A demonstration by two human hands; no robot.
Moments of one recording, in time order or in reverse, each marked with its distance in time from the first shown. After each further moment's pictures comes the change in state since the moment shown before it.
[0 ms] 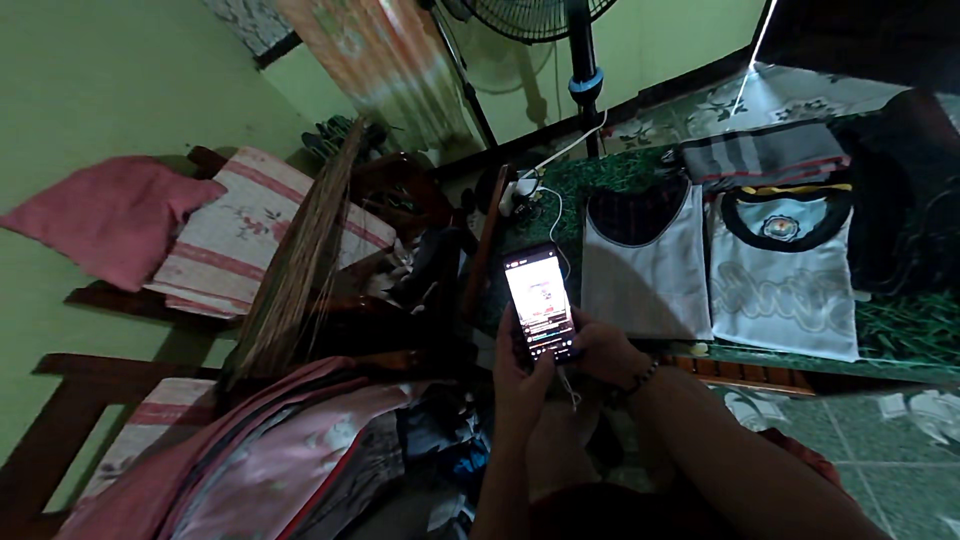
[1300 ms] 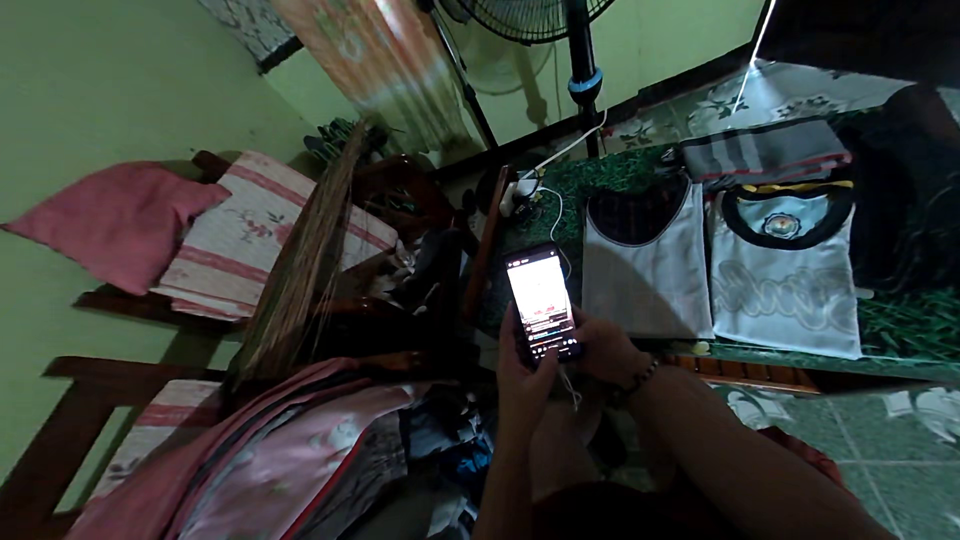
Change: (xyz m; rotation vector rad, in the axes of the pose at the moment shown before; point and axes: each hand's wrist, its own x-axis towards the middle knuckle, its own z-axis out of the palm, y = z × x) left_hand 0.003 -0.004 0.003 0.038 0.000 0.016; right_hand -0.002 -0.001 0.002 -0.041 0.066 -0.019
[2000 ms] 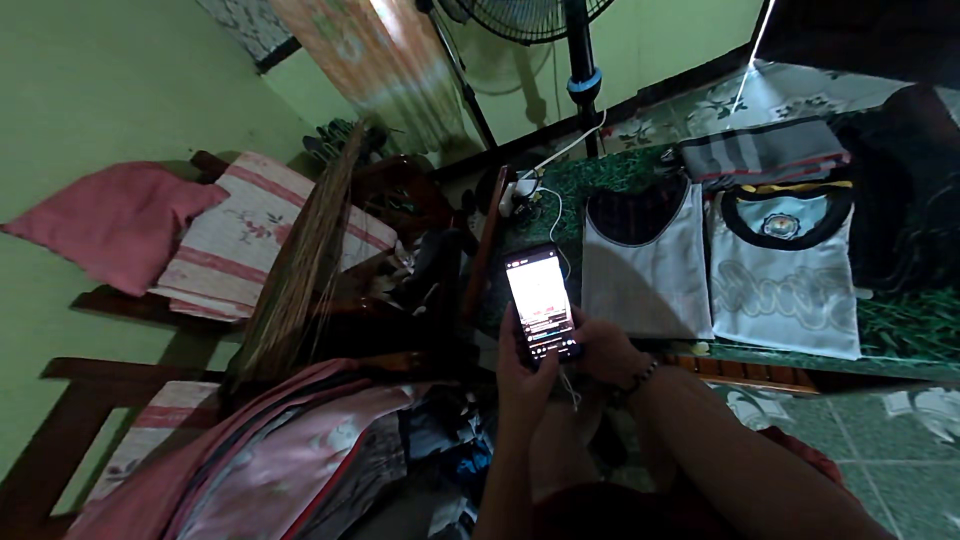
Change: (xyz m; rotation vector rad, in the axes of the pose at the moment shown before) left_hand 0.001 -0.002 0.000 0.013 -0.002 0.030; right_hand 0.001 0.000 0.002 0.019 0.039 0.028
